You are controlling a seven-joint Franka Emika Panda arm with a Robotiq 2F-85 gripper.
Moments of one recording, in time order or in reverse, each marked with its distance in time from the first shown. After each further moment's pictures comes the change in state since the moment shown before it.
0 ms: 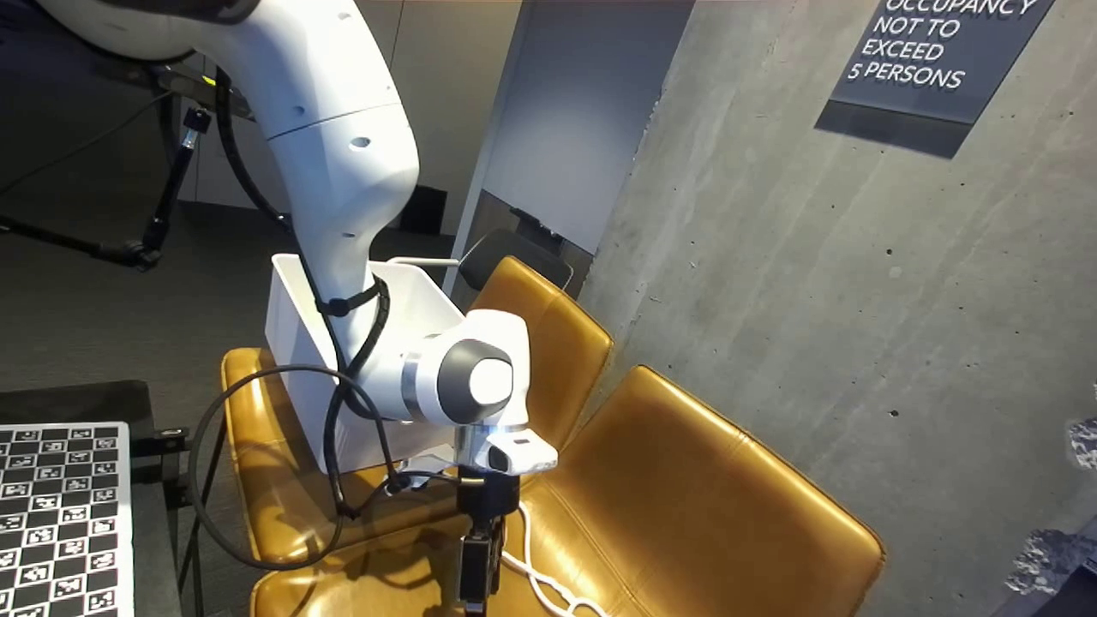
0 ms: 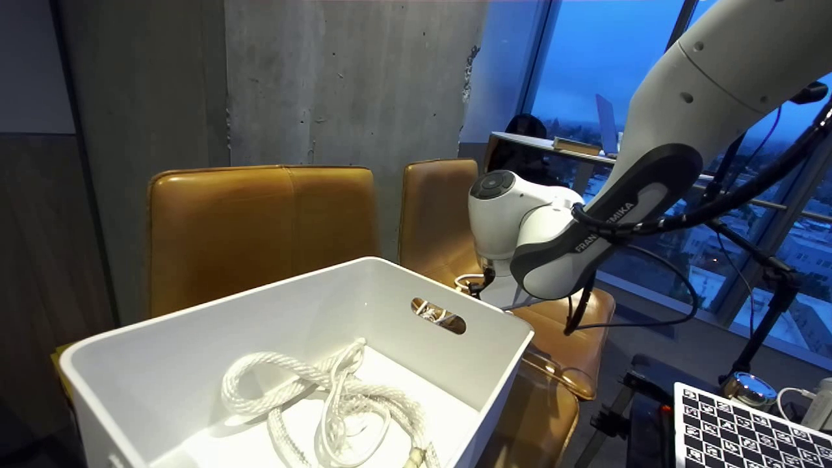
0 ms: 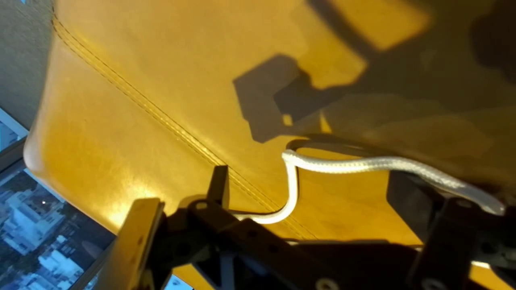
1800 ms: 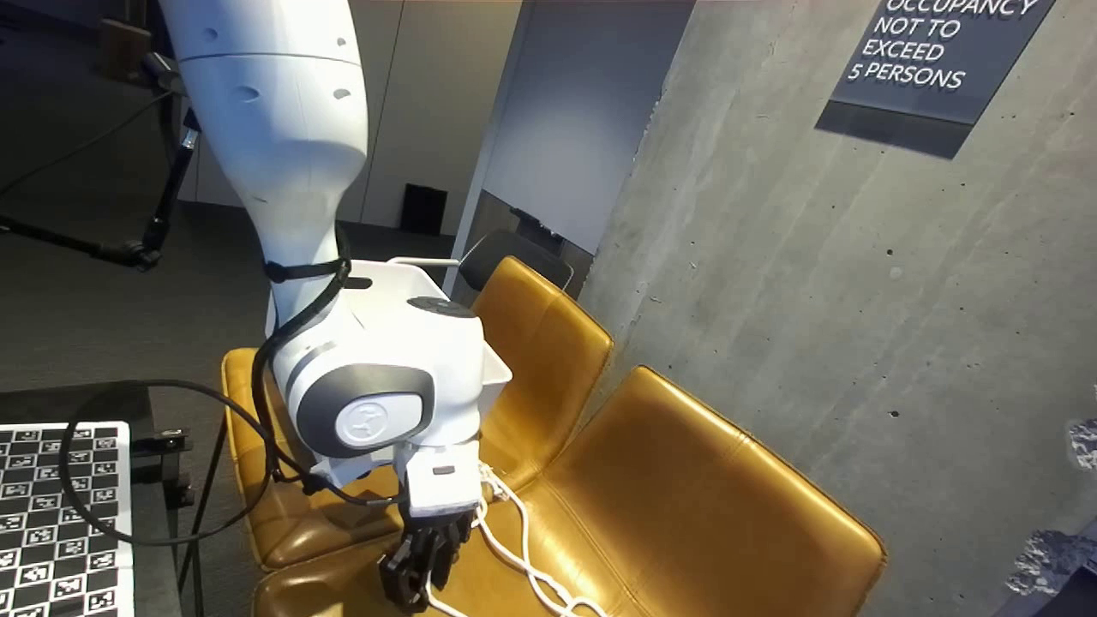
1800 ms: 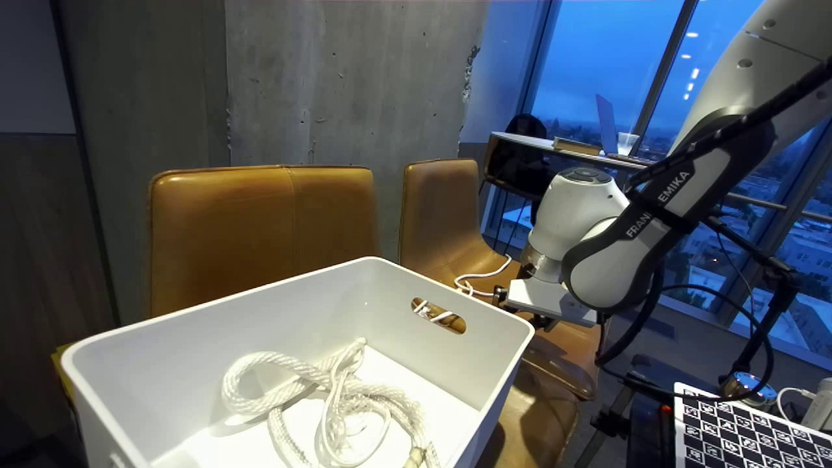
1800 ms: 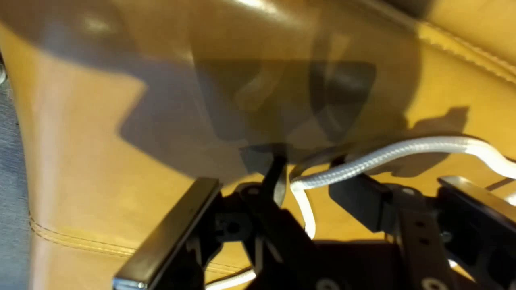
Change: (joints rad) arm -0.069 -0.206 0.082 -0.397 0.379 0.449 -0.024
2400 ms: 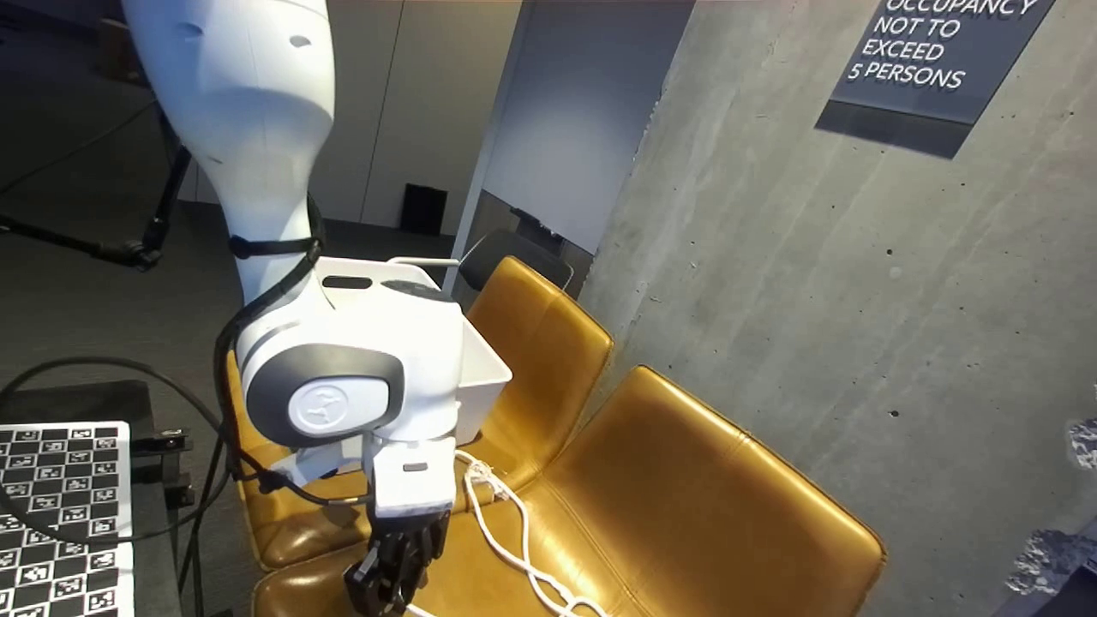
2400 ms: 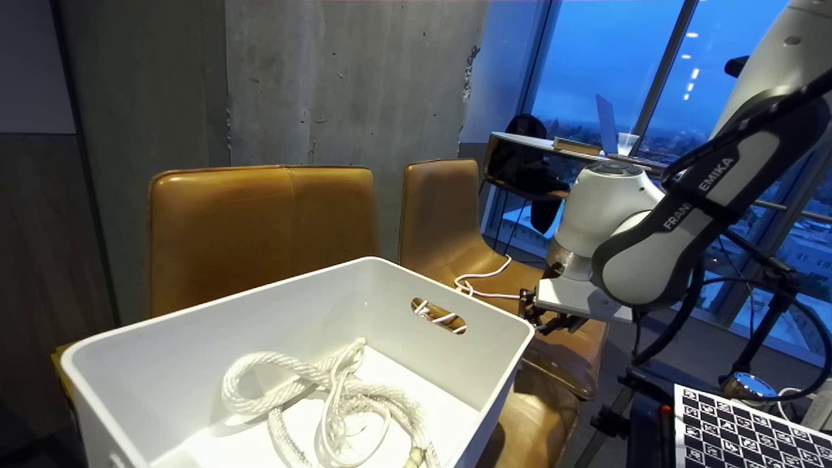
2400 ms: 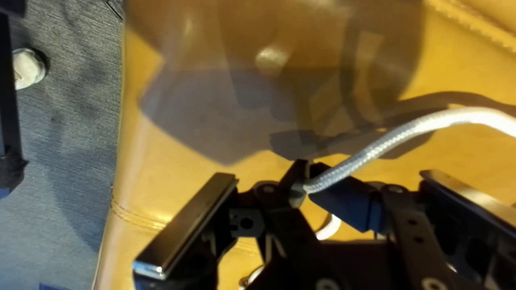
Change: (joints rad) arm 0.091 -0.100 -0.101 -0.140 0.014 -0.013 -0.040
